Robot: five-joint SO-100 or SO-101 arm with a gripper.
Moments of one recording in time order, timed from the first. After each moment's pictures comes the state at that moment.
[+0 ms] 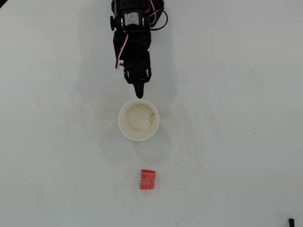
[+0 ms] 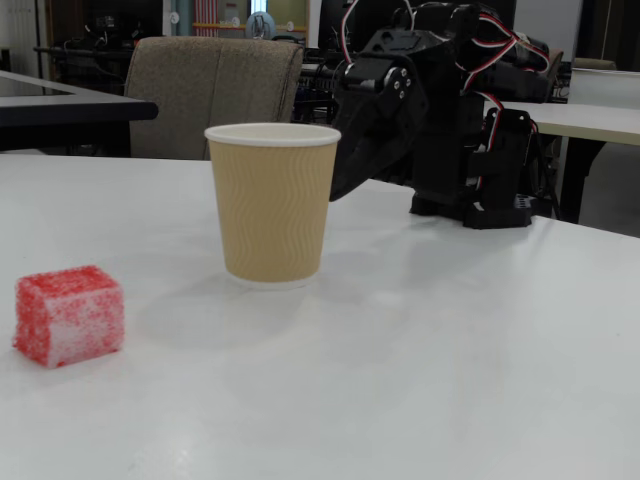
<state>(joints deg) 4.0 185.3 176.2 37.2 -12.4</state>
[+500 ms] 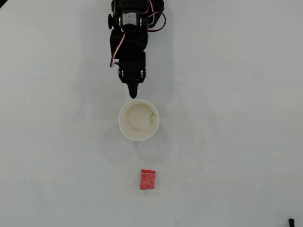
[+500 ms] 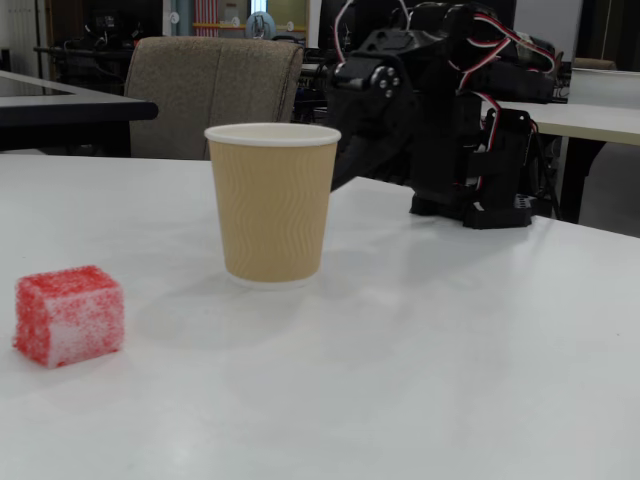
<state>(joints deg) 9.1 185.3 176.2 37.4 -12.4</state>
